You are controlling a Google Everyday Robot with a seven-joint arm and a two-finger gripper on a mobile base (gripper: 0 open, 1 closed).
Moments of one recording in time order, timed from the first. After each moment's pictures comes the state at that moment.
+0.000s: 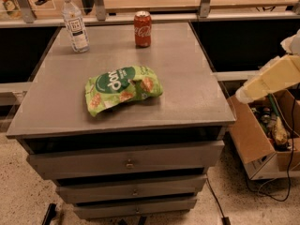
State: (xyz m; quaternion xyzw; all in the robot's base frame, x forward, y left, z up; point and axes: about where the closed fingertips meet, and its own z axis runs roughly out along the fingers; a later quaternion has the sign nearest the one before) arm 0.467 -0.228 0.973 -0.38 0.87 0.06 0.31
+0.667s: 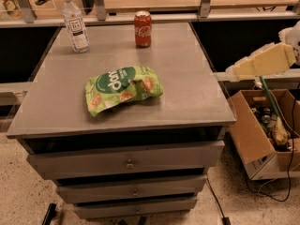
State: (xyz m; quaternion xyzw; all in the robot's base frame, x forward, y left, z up) arm 0.502 -0.225 0.988 -0.31 0.85 0.10 0.42
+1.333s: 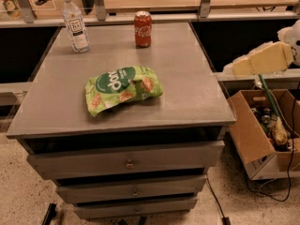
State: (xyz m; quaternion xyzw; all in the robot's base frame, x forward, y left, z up) arm 0.505 -0.223 0.989 -0.30 0.85 0.11 0.42
